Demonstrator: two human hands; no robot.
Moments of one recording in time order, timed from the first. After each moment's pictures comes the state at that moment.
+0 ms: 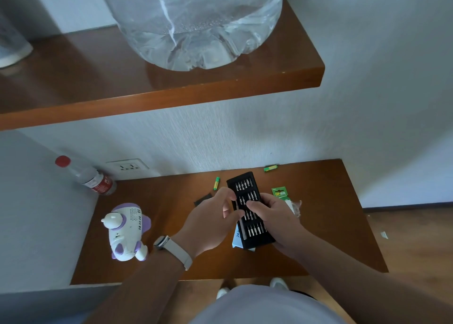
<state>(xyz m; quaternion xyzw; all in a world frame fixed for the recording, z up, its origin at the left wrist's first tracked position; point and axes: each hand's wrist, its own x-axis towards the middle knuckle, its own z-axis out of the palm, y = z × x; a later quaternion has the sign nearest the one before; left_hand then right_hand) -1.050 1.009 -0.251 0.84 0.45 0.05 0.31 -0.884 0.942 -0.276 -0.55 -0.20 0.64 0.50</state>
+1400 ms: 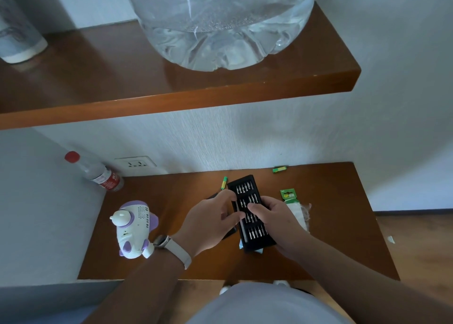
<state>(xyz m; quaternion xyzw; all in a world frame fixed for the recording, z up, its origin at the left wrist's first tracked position) -1.072 1.023 -0.255 0.86 0.44 0.05 0.26 -0.898 0.954 -0.282 -0.56 -0.23 0.65 0.47</state>
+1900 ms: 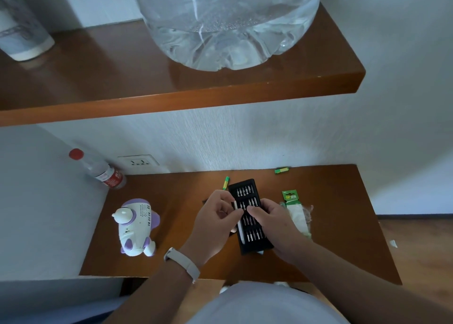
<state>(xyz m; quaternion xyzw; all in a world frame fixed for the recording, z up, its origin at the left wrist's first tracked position) -1.063 1.000 -0.264 0.63 0.51 0.25 0.53 -0.905 0.954 -0.296 -0.56 -0.22 0.64 0.48</state>
